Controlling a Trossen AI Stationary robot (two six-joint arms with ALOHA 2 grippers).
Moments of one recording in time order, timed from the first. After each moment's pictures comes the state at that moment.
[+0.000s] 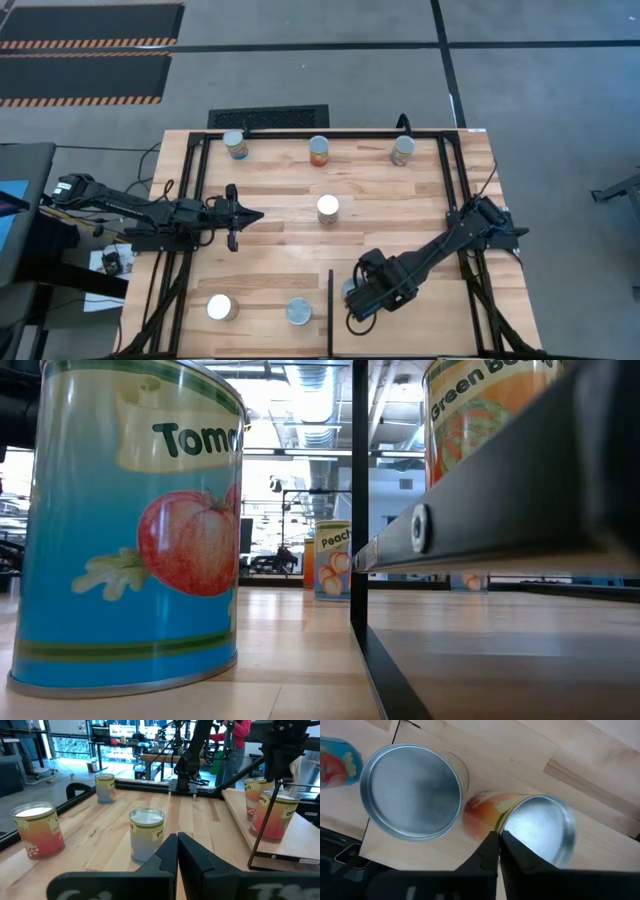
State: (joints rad) left arm -0.17 0.58 0.06 0.46 -0.30 -0.10; right arm 0.56 1.99 1.94 -1.53 0.03 1.70
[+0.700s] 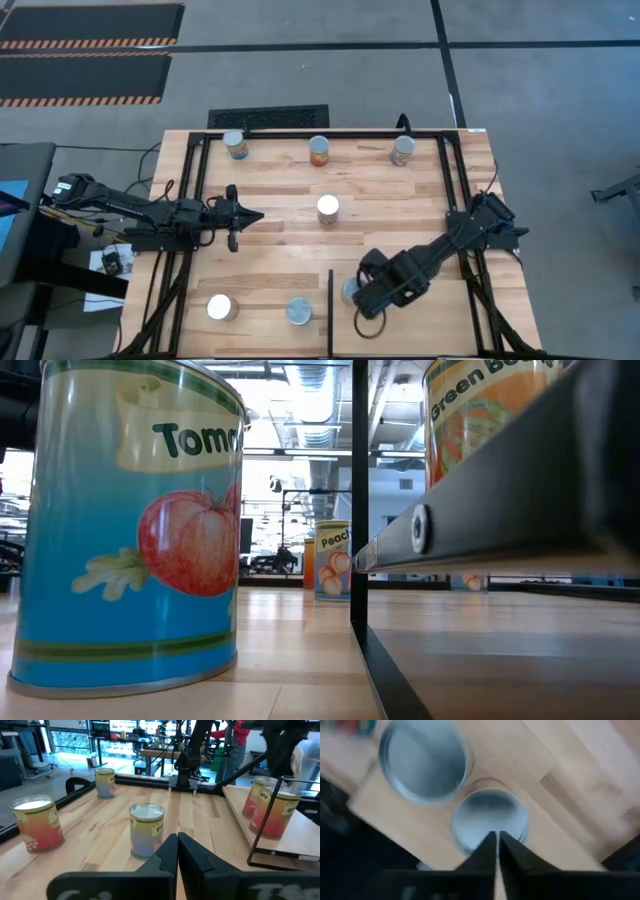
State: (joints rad) left arm -0.17 0.58 0.06 0.43 -0.30 -0.12; right arm 0.59 1.93 1.94 -1.55 0.03 1.39
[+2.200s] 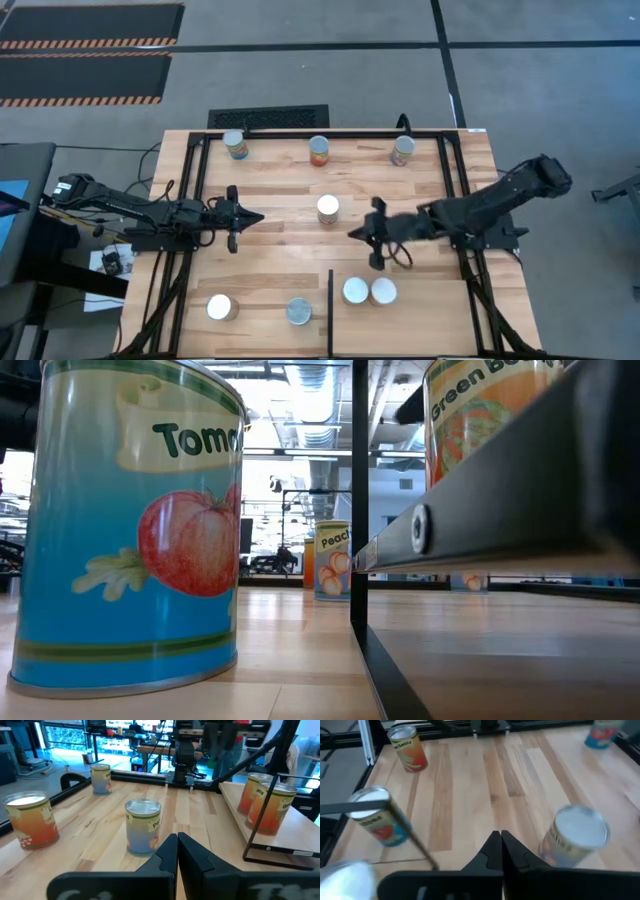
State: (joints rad) left arm -0.17 0.58 0.06 0.42 -0.28 -0.13; right arm 0.28 1.30 0.84 -0.08 0.30 0.24
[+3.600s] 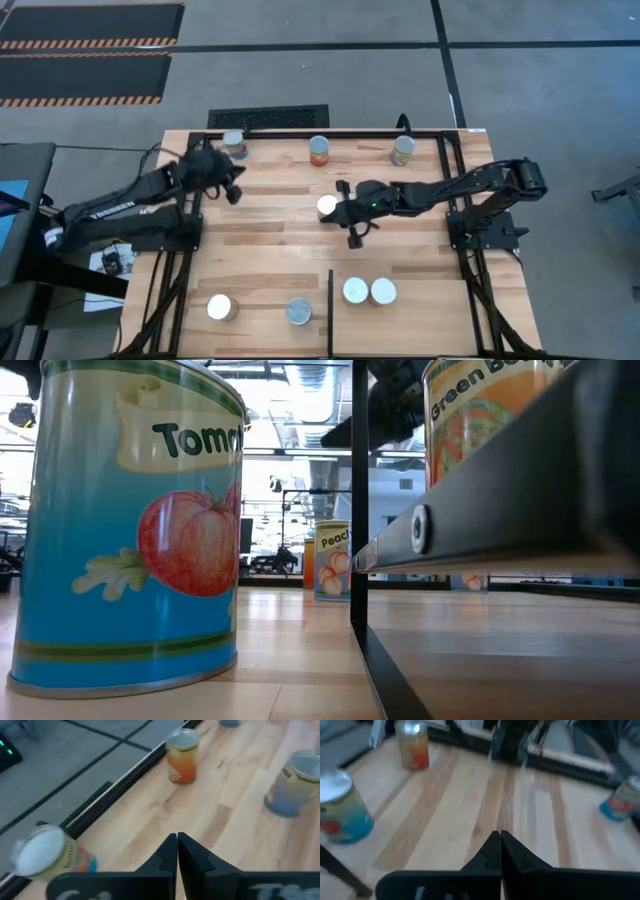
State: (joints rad) left arm 0.53 0.65 0.54 -0.47 -0.13 0.01; right arm 0.01 1.53 0.91 0.21 -0.07 -0.24
